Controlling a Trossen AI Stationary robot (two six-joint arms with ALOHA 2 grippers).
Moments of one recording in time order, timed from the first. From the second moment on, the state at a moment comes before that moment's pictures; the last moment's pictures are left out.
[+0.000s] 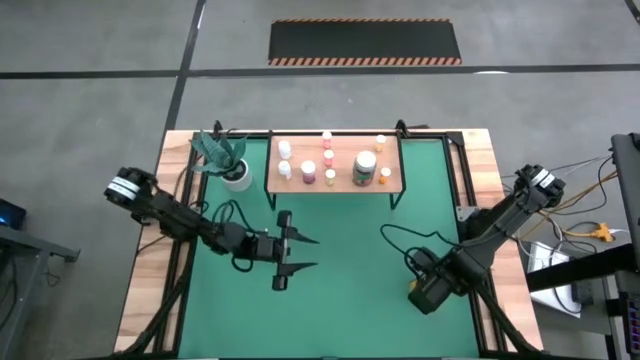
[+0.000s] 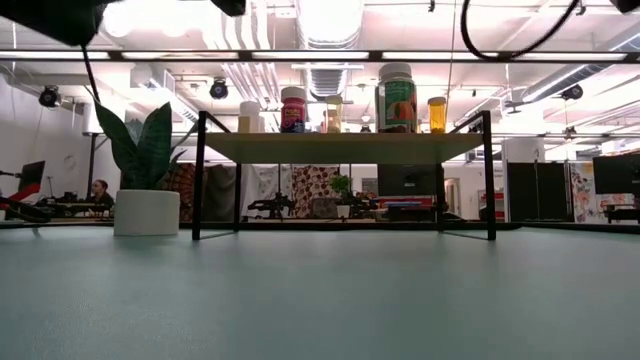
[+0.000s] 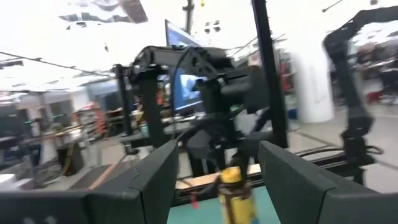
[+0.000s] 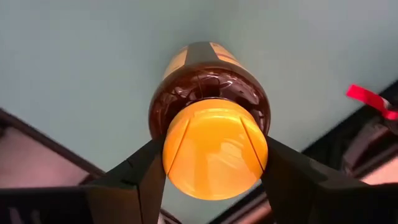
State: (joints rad) left arm -0.39 1.50 0.63 1.19 -0.26 0.25; right arm 0.73 1.49 1.20 -1.24 -0.12 1.55
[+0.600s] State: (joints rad) left arm -0.39 1.18 0.63 0.64 -0.38 0.30; right arm 0.50 1.68 1.48 -1.16 -0.05 1.17
